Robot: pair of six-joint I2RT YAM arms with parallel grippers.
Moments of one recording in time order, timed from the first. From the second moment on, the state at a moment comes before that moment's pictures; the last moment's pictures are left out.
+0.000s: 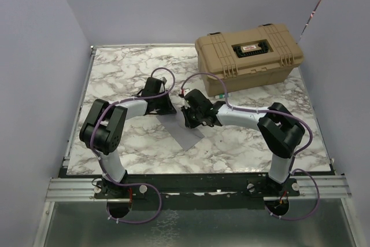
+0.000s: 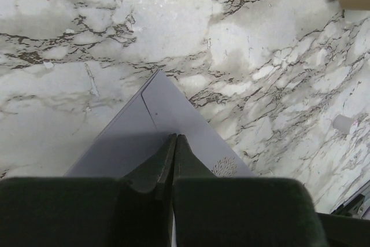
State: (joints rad) left arm -0.36 1.78 0.92 -0.02 0.31 -0.59; right arm 0.86 1.84 1.11 -0.16 -0.02 0.29
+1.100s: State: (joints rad) left arm -0.30 1.83 0.92 0.01 0.45 -0.75; right arm 0.90 2.08 1.45 -0.32 0.08 0.41
